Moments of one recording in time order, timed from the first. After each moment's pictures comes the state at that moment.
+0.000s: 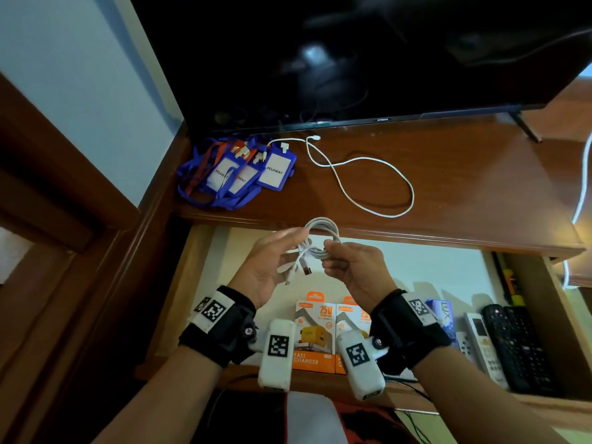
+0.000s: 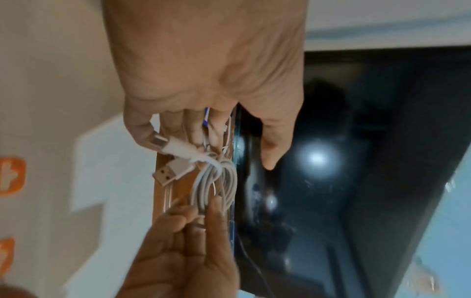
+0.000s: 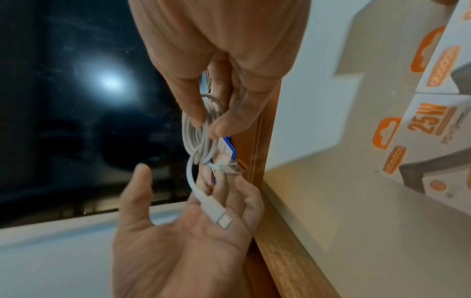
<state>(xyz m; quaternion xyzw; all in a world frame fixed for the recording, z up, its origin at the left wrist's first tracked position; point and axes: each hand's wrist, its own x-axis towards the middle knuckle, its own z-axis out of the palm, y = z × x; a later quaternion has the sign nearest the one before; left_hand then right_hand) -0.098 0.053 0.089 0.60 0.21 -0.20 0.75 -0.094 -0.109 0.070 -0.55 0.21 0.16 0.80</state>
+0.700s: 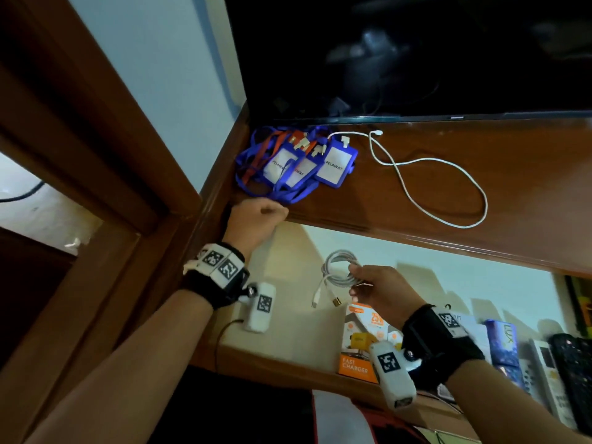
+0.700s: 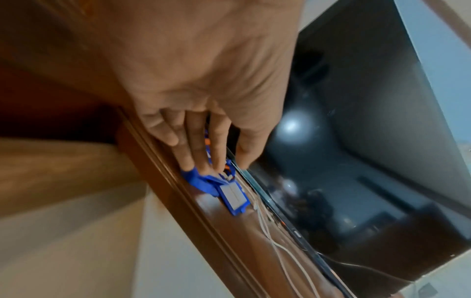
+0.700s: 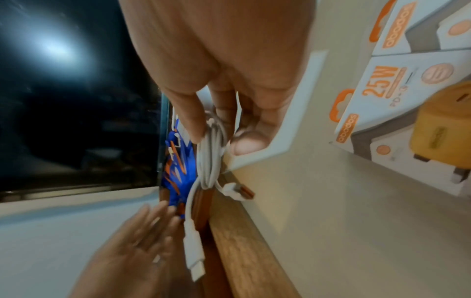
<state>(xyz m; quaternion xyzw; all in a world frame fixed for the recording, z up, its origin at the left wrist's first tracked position) -0.047 0.187 0.072 0.87 0.18 -0.01 0.46 -0.089 -0.060 0.029 -0.57 0.22 0.32 0.72</state>
